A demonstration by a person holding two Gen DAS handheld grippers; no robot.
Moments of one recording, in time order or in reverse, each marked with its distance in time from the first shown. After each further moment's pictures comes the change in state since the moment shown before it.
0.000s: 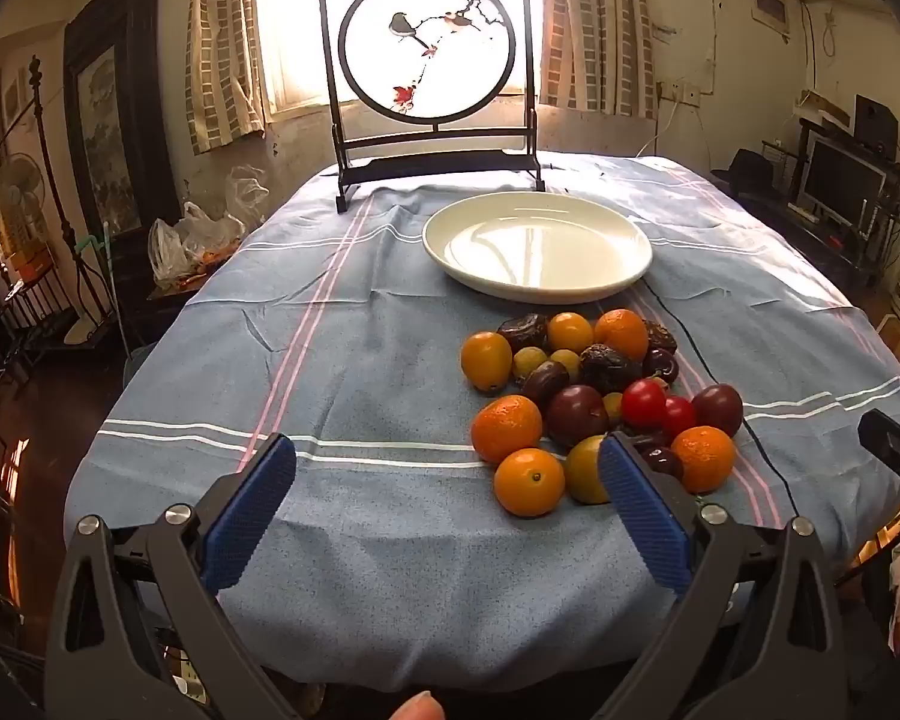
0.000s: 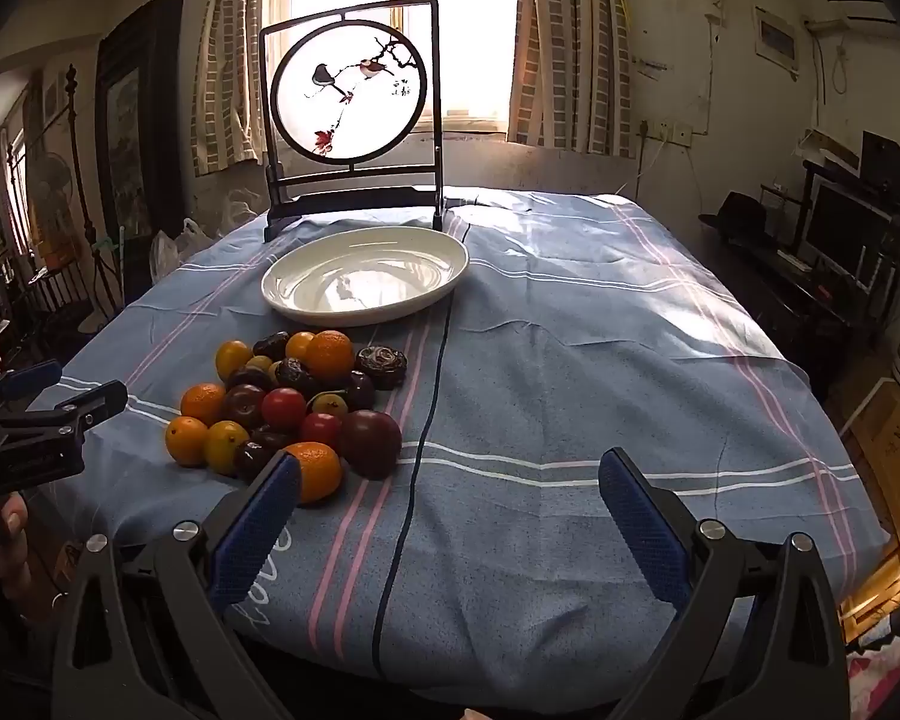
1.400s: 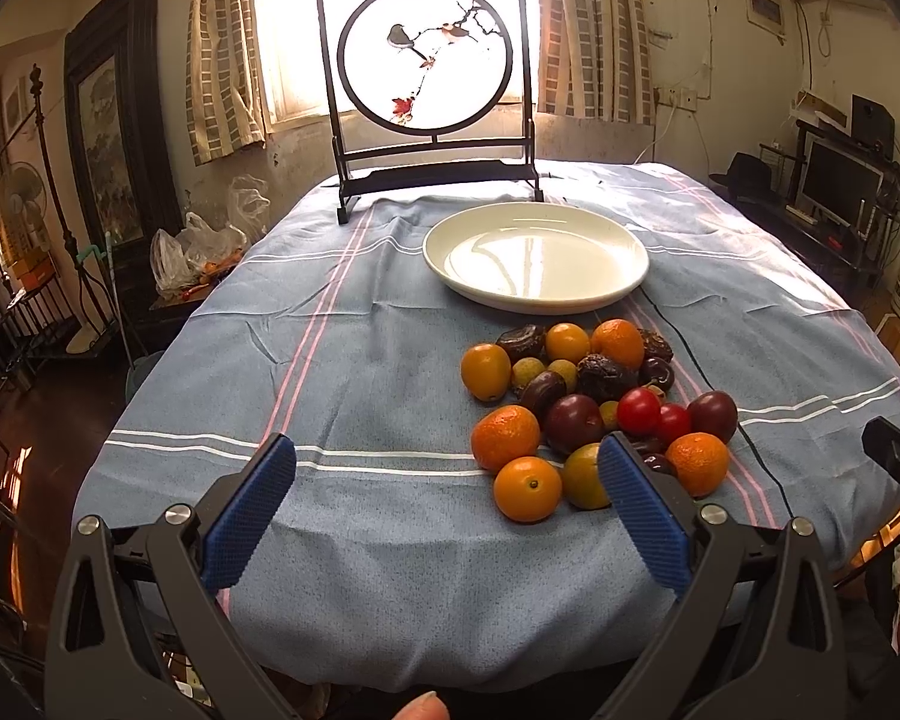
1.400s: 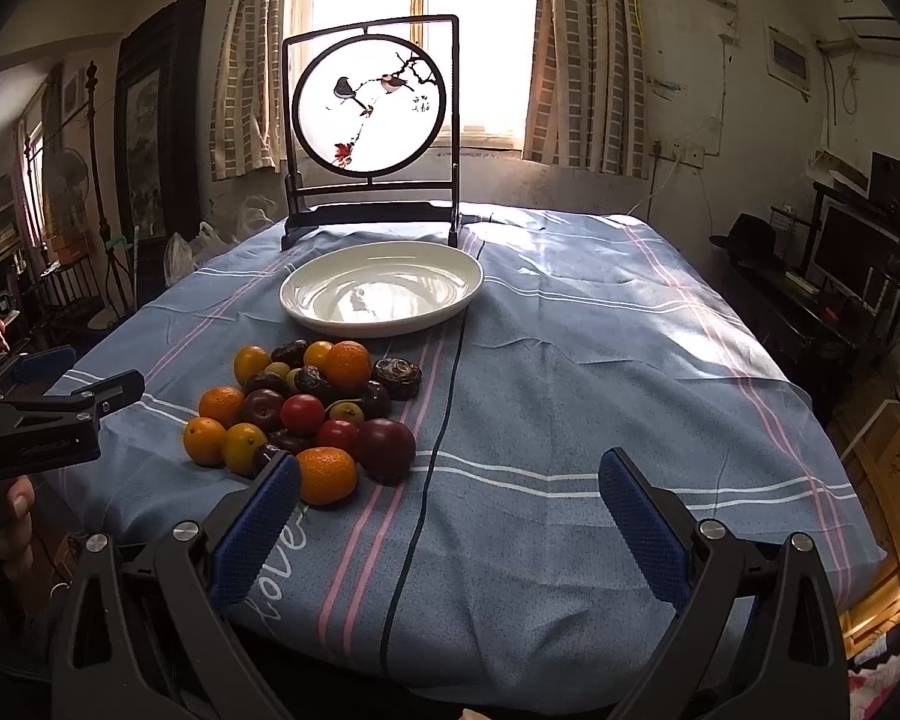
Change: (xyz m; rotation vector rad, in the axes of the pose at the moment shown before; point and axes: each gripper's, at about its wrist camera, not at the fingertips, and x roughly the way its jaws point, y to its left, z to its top) left arm -0.011 -0.001 0.005 0.020 -0.019 0.017; right arm -0.011 0.006 0.000 -0.033 -0.040 0.026
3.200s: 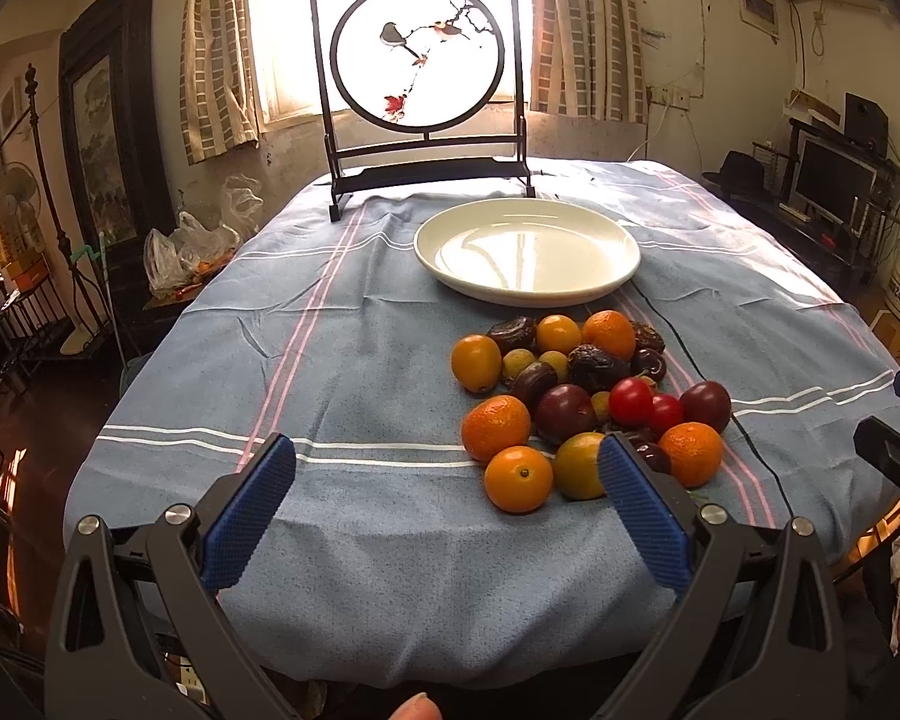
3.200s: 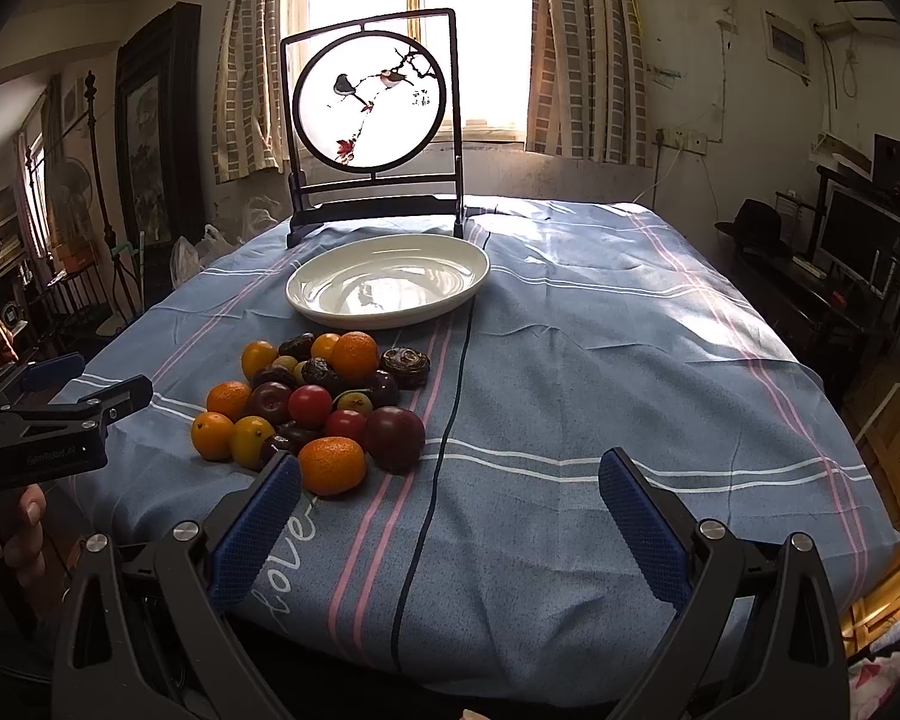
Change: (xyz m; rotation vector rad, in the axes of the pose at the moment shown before) left arm 0.003 -0.003 -0.008 0.000 -0.001 -0.032; right arm 0.004 0.002 -0.006 0.017 0.010 0.016
